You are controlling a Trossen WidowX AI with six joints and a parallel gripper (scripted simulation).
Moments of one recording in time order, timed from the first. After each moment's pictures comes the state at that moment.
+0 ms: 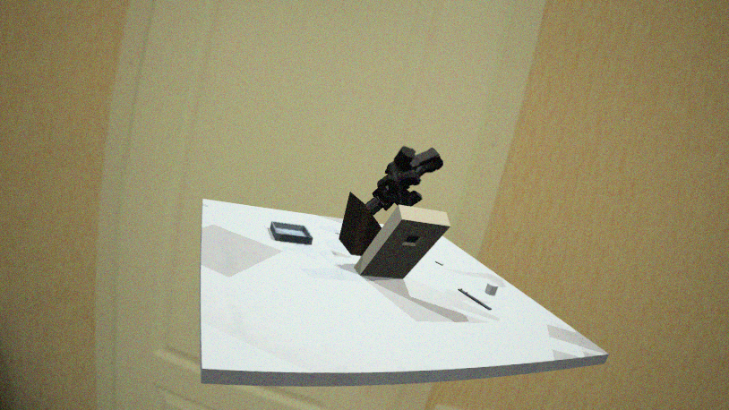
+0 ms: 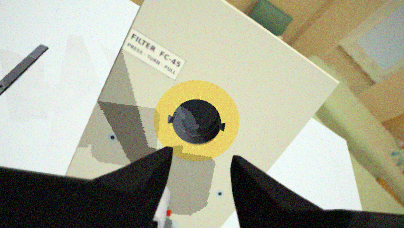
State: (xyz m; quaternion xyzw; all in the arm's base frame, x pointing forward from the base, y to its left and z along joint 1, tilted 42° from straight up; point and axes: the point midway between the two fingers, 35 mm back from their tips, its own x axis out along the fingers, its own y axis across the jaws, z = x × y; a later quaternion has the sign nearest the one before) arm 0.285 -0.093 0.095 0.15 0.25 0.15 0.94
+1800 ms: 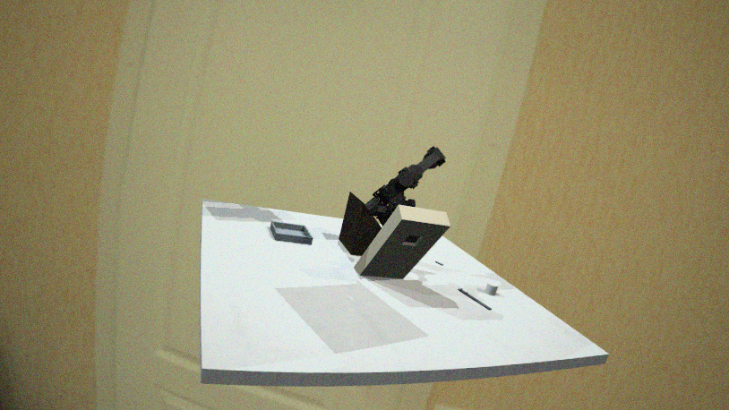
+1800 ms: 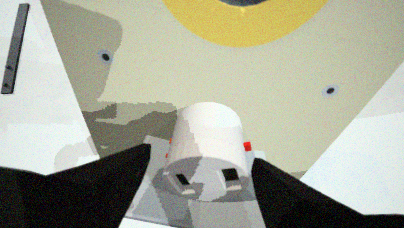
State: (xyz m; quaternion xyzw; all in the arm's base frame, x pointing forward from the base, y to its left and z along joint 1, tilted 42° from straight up) arm 0.274 -0.022 0.024 0.31 0.46 0.17 0.82
